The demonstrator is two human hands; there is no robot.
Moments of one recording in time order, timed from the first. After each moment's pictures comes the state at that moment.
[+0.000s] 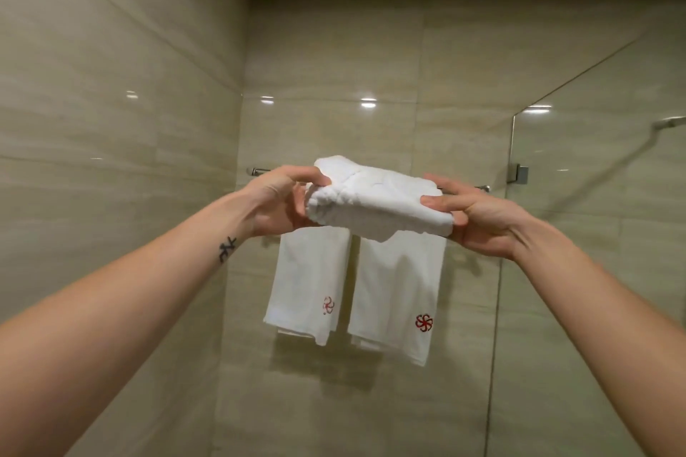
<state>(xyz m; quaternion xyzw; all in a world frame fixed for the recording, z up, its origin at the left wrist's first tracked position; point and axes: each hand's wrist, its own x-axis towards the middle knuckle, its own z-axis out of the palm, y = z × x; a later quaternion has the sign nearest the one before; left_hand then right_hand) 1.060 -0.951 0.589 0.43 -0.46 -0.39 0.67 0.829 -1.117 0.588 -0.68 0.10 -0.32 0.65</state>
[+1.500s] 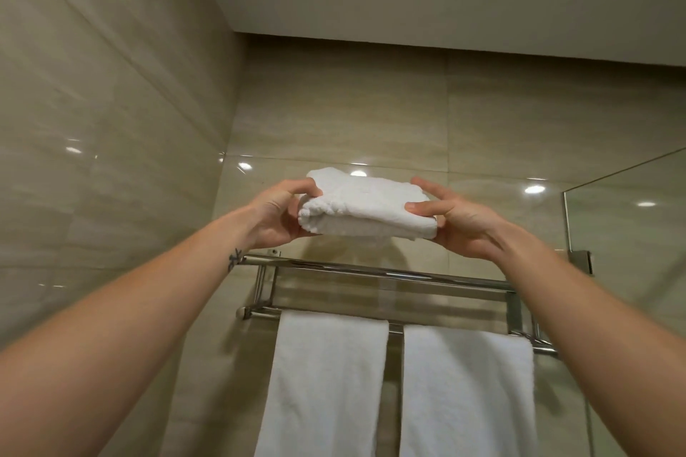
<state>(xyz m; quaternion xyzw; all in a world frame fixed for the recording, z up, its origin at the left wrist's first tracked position) 1.296 -1.098 0.701 0.39 -0.53 -0.31 0.69 1.064 -1.240 0.712 -0.72 0.07 -0.41 0.56</state>
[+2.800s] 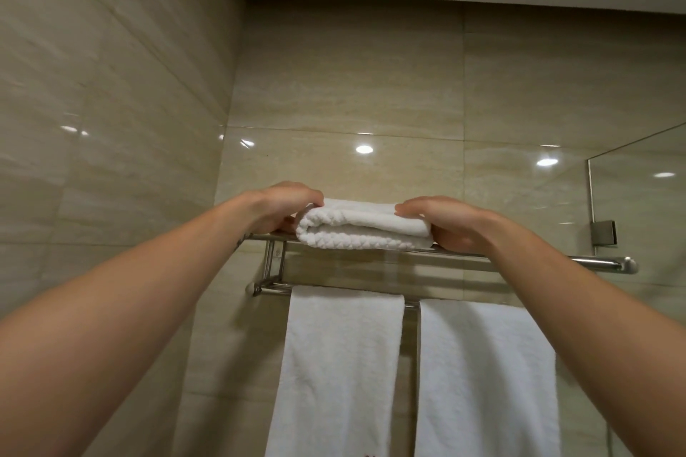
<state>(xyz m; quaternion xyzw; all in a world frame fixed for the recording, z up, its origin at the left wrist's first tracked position) 1.339 -1.126 0.687 0.67 -0.55 -0.12 0.49 1.111 -1.272 0.686 -0.83 0.22 -0.30 0.42</state>
